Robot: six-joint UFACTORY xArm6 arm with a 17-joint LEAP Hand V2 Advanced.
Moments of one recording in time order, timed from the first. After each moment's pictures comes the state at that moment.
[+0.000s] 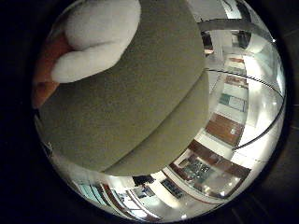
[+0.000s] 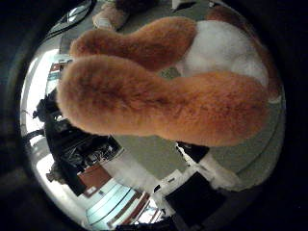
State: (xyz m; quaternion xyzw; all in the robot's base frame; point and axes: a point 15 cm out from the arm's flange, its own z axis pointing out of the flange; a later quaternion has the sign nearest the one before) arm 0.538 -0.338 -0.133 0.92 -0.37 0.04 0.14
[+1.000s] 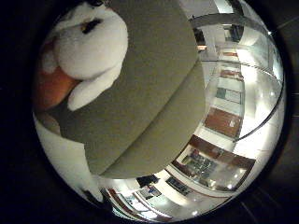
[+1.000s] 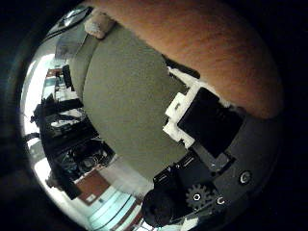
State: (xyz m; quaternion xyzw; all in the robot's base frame) arm 0.528 -0.406 -0.111 0.89 -0.42 0.10 0.14
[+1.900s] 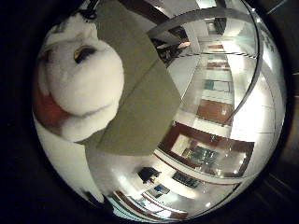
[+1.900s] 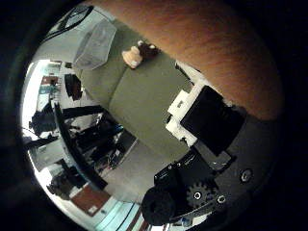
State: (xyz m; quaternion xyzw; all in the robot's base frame) arm 0.491 -0.310 0.128 0.88 -0.44 0.14 0.09
